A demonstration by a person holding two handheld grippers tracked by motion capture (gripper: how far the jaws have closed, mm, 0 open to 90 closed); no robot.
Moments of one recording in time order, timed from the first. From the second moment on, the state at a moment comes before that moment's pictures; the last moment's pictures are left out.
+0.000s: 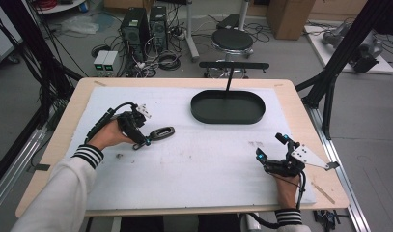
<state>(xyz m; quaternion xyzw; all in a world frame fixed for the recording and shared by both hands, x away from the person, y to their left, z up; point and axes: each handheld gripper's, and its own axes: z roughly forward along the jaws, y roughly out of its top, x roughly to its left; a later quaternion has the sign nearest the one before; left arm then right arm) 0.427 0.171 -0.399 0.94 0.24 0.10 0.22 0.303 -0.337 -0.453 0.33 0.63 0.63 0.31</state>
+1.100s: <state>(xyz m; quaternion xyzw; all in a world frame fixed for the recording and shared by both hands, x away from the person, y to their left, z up) 0.427 0.163 -0.407 0.95 0.23 0.09 0.18 0.303 -0.338 -0.453 0.33 0.63 0.63 0.31</state>
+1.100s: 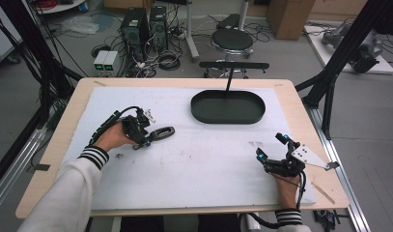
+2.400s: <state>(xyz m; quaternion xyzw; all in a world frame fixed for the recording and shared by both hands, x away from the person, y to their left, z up) 0.421 0.164 -0.390 0.94 0.25 0.10 0.23 0.303 -0.338 -0.453 0.33 0.63 0.63 0.31</state>
